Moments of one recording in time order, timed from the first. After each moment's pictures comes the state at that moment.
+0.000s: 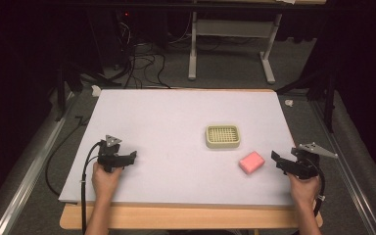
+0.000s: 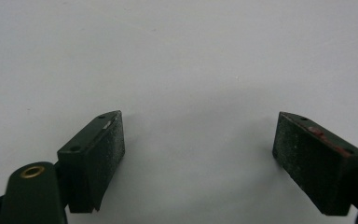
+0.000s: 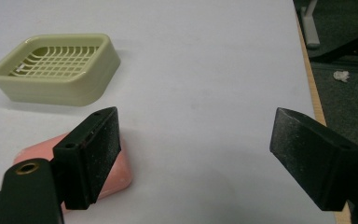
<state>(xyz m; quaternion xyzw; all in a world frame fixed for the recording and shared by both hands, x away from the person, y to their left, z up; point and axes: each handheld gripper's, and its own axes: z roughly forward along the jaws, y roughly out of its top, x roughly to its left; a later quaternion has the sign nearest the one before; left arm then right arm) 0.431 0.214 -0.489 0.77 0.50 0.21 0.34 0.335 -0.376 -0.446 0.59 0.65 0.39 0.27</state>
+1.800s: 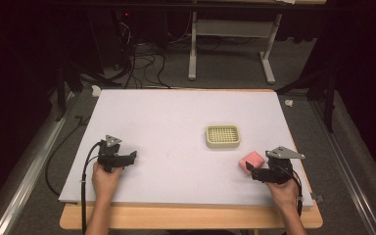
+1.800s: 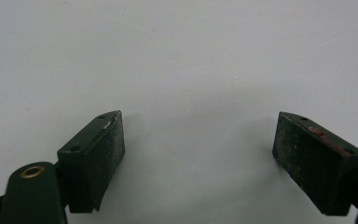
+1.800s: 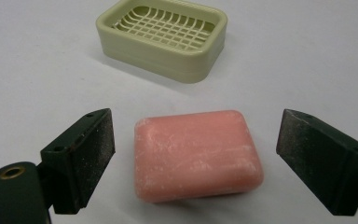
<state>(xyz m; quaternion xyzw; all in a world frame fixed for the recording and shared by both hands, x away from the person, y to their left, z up) 0.431 0.214 -0.489 0.77 0.50 0.21 0.34 0.334 -0.303 -0.446 0.49 0.75 0.37 0.25</state>
